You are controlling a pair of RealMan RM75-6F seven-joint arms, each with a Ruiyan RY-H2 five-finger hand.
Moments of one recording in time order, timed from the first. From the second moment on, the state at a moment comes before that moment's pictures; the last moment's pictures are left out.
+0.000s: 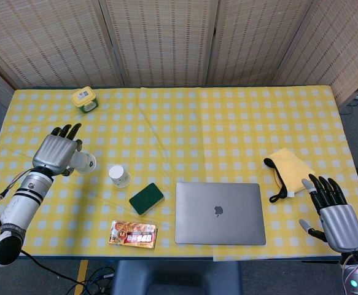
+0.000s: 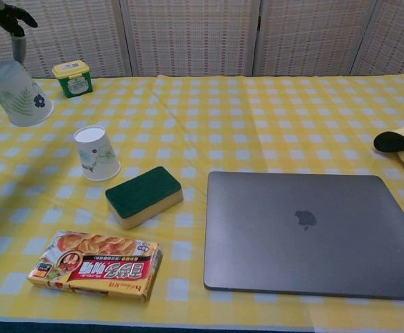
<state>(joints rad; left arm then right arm) -1.04 -0.87 0.02 -1.93 0.60 0.95 0.69 0.06 -1.12 0.01 -1.63 -1.66 1.55 -0.09</state>
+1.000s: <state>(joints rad) -0.98 -1.07 0.03 -1.66 0.67 0.80 0.59 0.06 -1.12 0.01 -1.62 -1.67 1.56 -0.09</state>
